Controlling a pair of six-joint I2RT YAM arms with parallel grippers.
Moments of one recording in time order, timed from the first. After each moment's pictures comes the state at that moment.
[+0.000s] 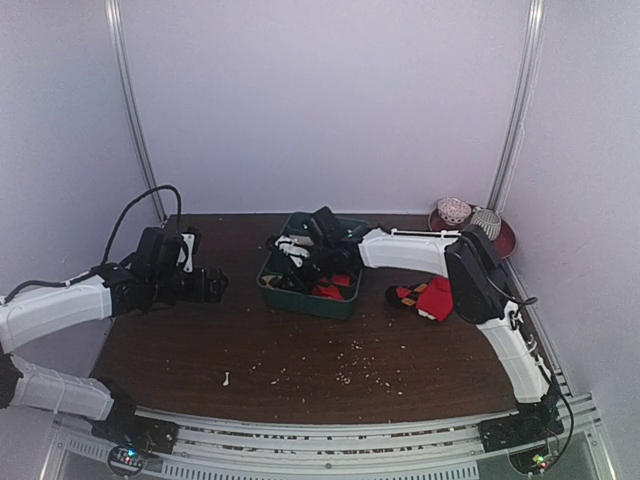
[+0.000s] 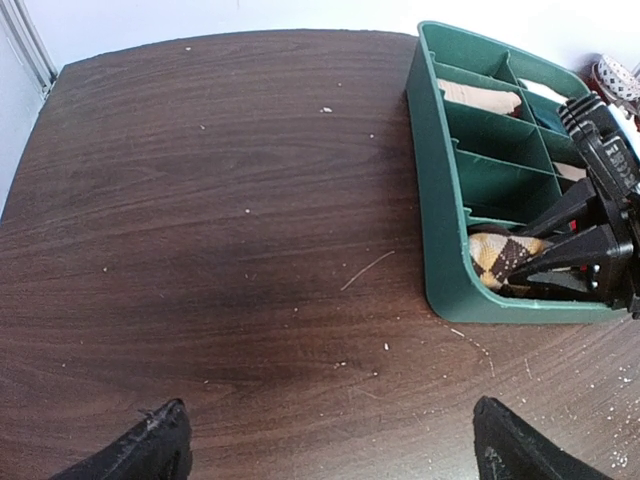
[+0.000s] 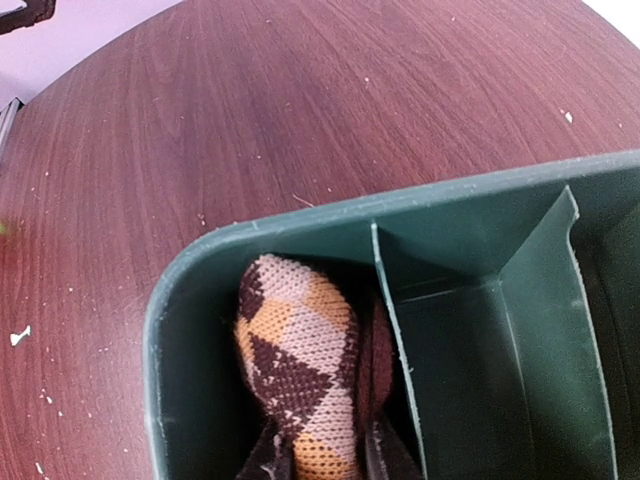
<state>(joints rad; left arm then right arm) -0.52 1.14 0.70 -0.26 -0.18 -0.32 0.81 2.42 2.00 -0.40 -0.36 -0.15</state>
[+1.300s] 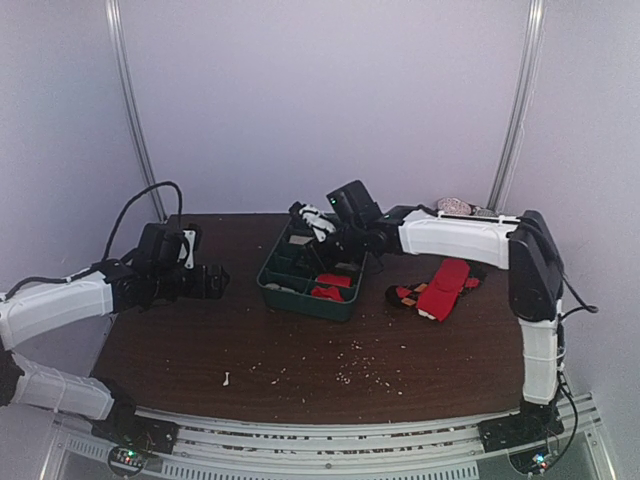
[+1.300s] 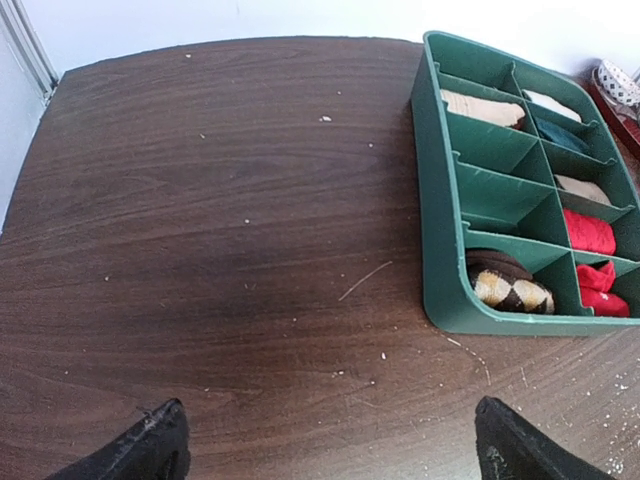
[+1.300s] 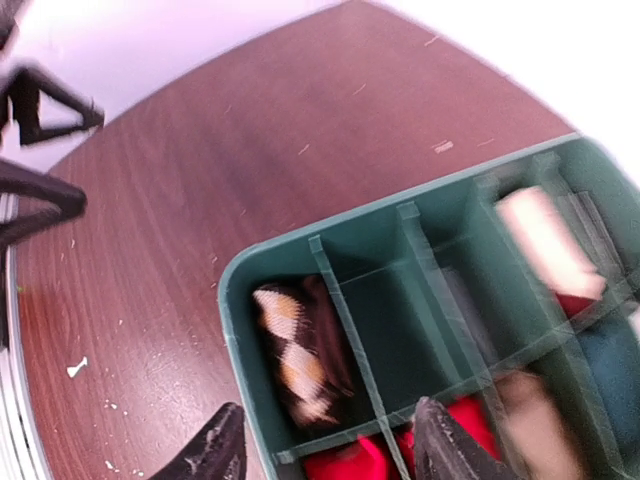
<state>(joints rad) -0.52 1.16 0.73 -0.27 -0.18 -0.32 0.80 2.07 1.71 -0.31 -0.23 -0.01</state>
